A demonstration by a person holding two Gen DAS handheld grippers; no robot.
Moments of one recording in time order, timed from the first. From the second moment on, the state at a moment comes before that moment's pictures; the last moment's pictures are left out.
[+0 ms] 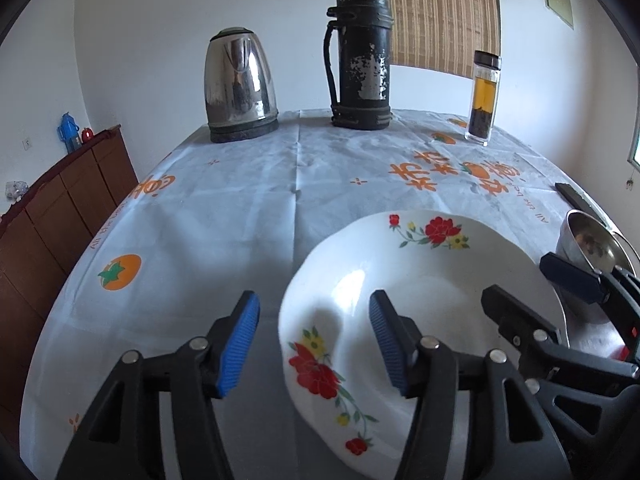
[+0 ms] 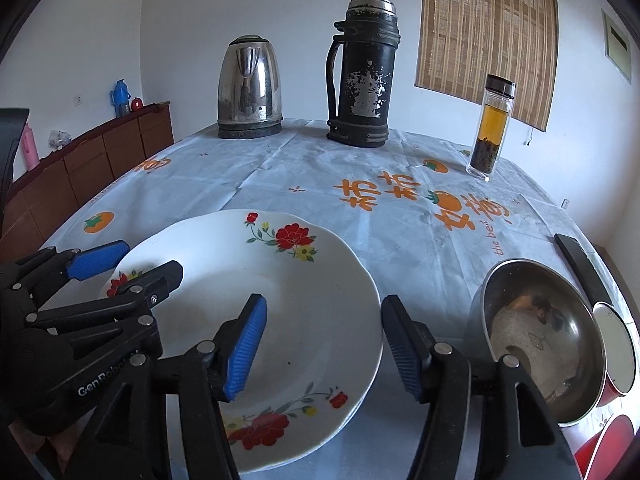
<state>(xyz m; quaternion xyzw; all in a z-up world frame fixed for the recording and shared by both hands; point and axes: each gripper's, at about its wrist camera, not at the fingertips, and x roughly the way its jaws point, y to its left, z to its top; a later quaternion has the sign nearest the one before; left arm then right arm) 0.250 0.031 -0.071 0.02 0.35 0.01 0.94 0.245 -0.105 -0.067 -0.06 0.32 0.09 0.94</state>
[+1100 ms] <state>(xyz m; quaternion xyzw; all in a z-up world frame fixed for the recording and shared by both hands) 0.238 0.047 -0.059 -0.01 0.30 0.04 0.95 0.208 -0.122 -0.047 -0.03 0.20 0.09 0.98</state>
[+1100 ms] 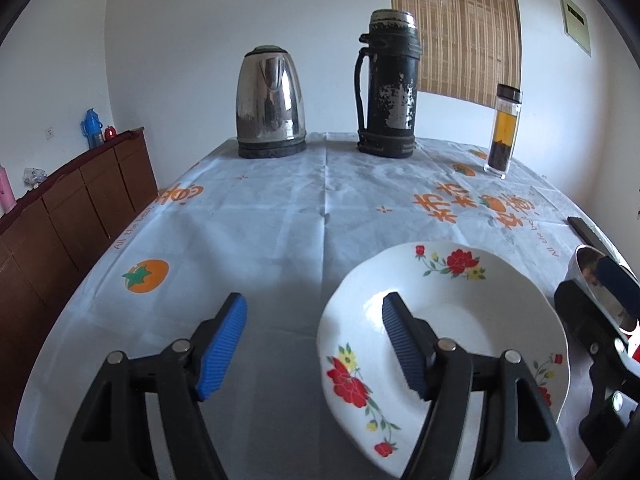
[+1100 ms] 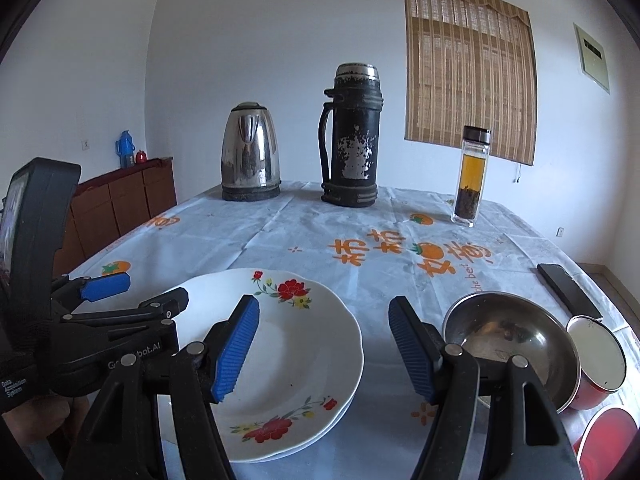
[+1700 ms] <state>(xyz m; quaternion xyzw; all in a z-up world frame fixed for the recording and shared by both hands) 0.202 -0.065 -0.007 0.01 0.26 -0.11 0.96 0.106 -0.210 -0.002 -0.01 0.17 0.07 0.98</state>
